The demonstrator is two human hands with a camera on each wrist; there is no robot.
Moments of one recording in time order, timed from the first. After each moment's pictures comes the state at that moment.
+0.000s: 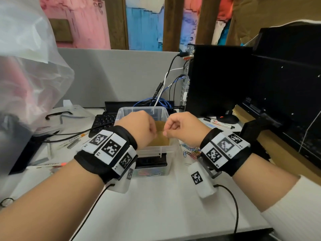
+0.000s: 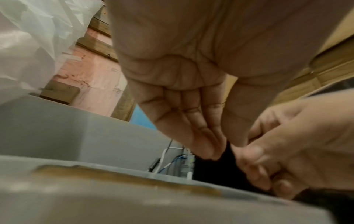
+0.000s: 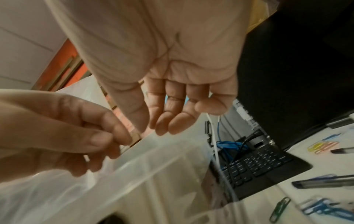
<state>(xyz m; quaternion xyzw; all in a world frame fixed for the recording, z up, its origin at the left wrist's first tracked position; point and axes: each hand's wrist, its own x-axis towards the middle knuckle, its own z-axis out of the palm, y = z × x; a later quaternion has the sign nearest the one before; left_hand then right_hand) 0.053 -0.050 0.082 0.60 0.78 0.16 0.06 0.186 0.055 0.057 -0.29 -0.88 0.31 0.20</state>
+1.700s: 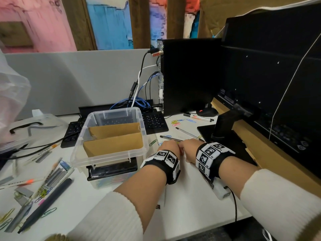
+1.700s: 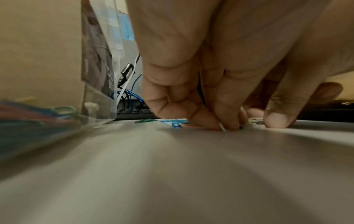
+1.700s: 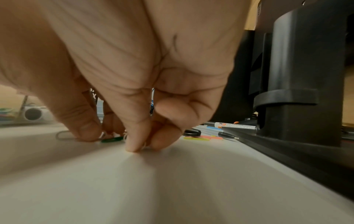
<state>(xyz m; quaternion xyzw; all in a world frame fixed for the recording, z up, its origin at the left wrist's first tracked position) 0.168 0.092 -0.032 0.56 0.81 0.03 0.18 0.255 0.129 -0.024 -0.43 -0.89 0.07 -0.15</state>
